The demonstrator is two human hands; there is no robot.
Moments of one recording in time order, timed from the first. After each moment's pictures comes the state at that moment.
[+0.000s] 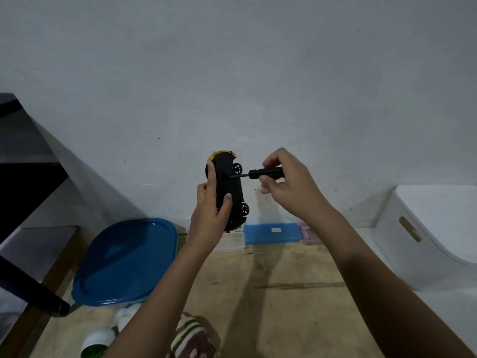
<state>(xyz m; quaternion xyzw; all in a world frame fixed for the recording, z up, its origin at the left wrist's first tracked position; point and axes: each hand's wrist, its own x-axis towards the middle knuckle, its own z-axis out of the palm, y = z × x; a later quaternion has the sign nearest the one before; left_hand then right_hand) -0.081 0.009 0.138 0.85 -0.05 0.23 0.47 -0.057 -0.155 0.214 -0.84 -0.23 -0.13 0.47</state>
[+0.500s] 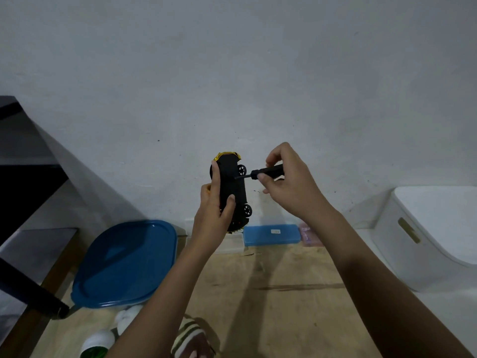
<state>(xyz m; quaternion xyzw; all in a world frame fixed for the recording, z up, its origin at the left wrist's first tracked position) -0.078 0.004 0.140 0.85 -0.06 0.22 0.47 -0.057 -0.156 0.219 -0.83 -0.24 -0.16 0.48</state>
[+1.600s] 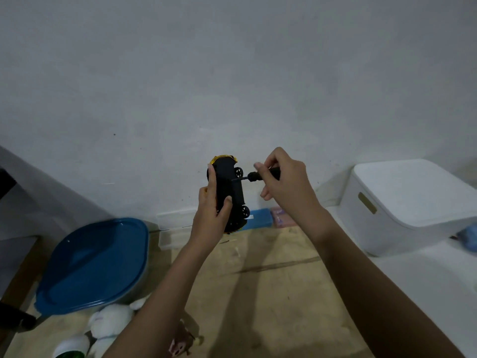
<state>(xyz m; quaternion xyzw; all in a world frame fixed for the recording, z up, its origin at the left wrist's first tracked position) -0.082 -0.051 0.119 0.84 -0.07 0.13 0.52 -0.072 -0.210 0.198 -0.84 -0.13 -0.18 0.49</state>
